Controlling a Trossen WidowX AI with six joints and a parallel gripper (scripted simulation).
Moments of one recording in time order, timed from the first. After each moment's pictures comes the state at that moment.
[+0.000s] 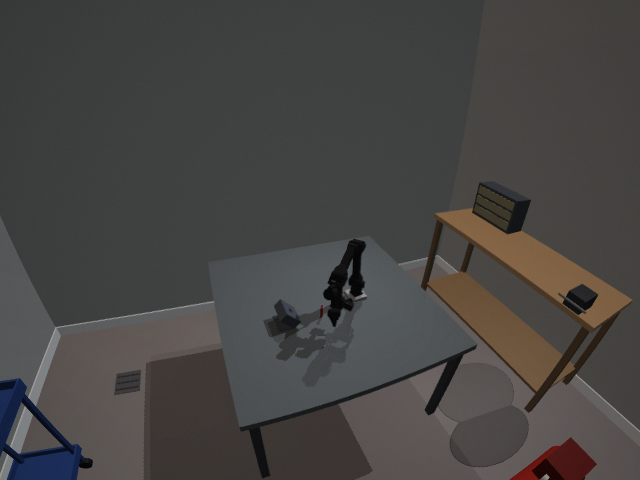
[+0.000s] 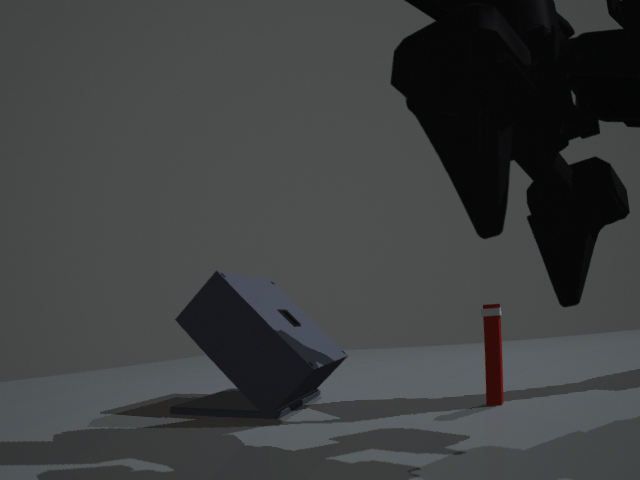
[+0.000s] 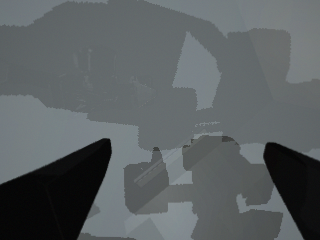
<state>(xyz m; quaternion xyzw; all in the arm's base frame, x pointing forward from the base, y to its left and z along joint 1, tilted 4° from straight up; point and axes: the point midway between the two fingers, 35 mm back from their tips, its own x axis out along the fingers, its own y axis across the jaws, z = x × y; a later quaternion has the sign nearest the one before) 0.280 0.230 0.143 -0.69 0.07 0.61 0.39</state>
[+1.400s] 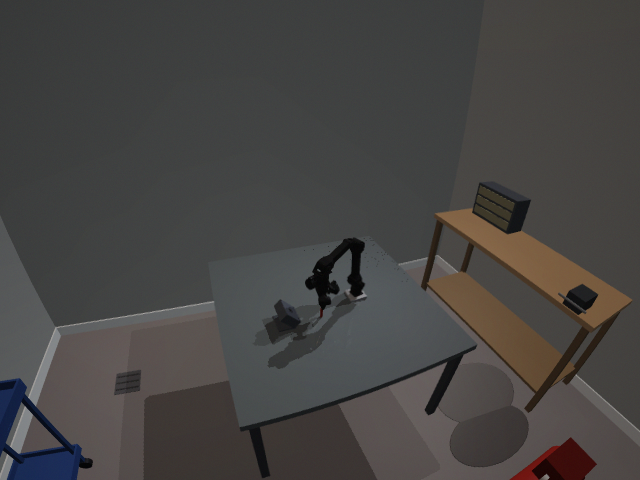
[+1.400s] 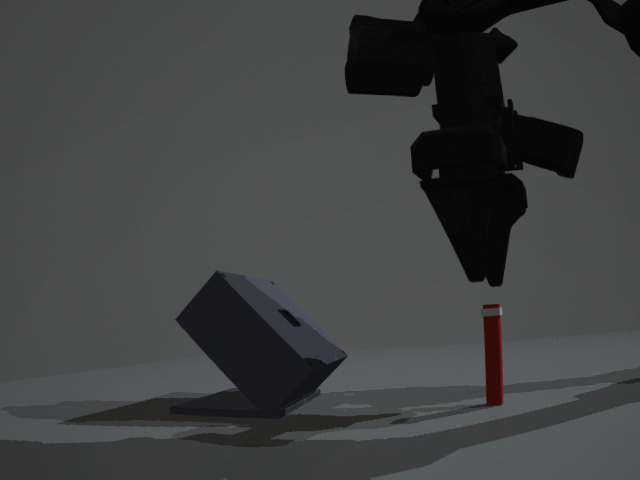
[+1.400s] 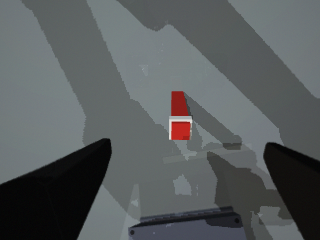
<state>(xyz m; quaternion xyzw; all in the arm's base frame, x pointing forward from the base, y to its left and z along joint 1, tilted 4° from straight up) 0.281 0.081 0.144 -0.73 0.10 0.66 0.13</state>
